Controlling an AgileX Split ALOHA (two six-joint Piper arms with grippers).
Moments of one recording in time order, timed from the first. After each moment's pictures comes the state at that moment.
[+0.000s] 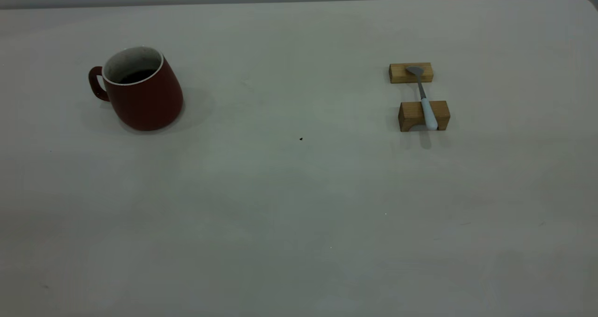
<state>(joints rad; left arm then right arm) -0.02 -0.01 -0.49 -0.01 1.14 -0.01 0.06 0.02 -0.47 0.08 1.14 -0.11</state>
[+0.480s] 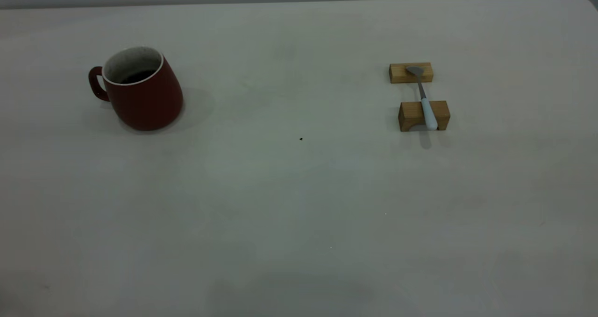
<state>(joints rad) -0.02 0.70 -0.75 0.01 0.94 0.05 0.06 0.02 -0.47 0.08 1.14 -0.11</state>
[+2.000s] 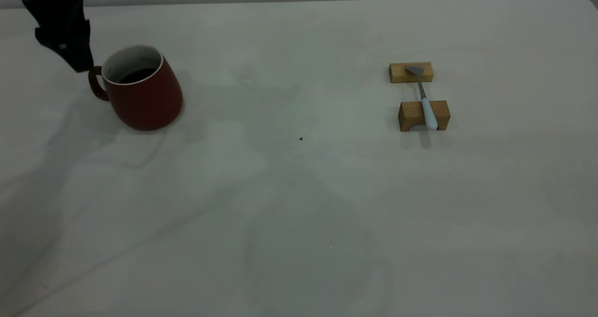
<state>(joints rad) -0.06 2.29 -1.58 0.13 0.70 1.06 0.06 0.02 -0.47 0.08 1.14 -0.11</state>
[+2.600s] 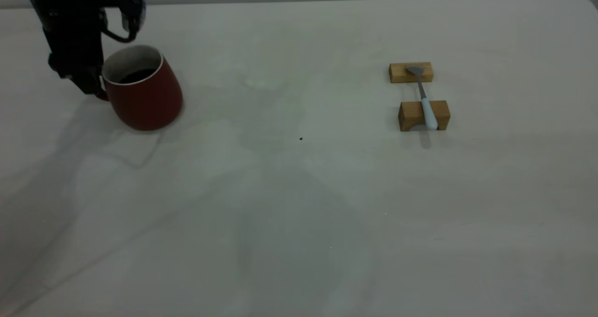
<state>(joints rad) -0.07 2.39 -1.60 0.18 0.61 1.17 0.06 0.02 -0.47 0.08 1.14 -0.11</state>
